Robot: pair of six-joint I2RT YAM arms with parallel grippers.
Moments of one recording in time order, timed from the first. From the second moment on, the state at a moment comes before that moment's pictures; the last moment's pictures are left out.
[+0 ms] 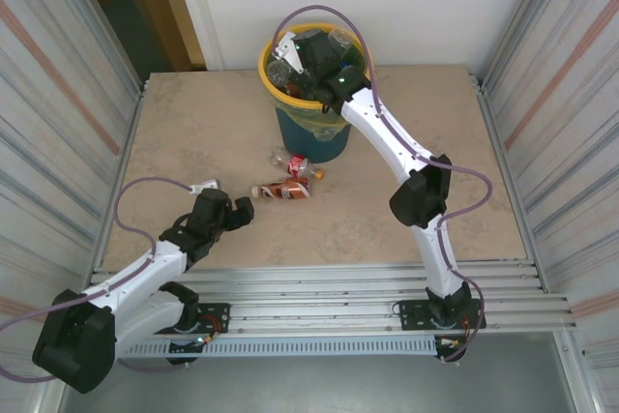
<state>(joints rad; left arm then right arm) -0.46 0.97 0.37 -0.19 -0.25 -0.63 0.65 2.21 2.43 -0.70 0.43 -0.54</state>
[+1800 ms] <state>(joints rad) -0.45 0.78 0.35 -0.27 -0.28 -0.66 0.91 2.00 1.72 -0.79 0.07 -0.23</state>
